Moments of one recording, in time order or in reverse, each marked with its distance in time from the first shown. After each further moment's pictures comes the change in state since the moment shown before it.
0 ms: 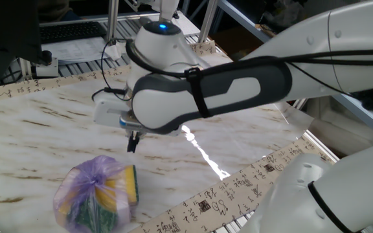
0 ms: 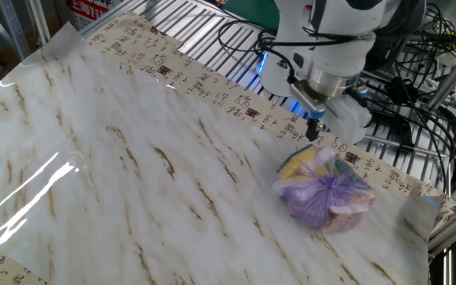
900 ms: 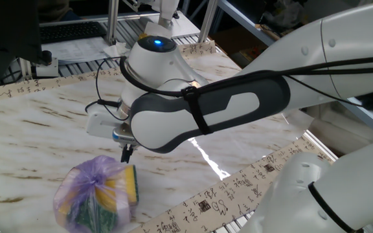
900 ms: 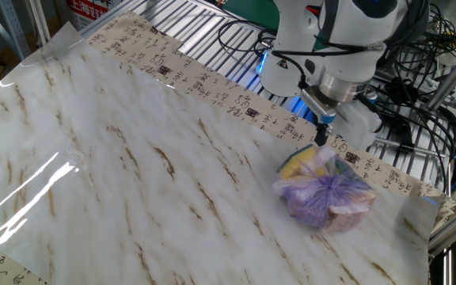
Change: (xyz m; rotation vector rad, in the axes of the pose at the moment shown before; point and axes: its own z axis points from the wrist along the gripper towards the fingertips) arm 0.022 0.011 0.018 -0.017 -0.019 0.019
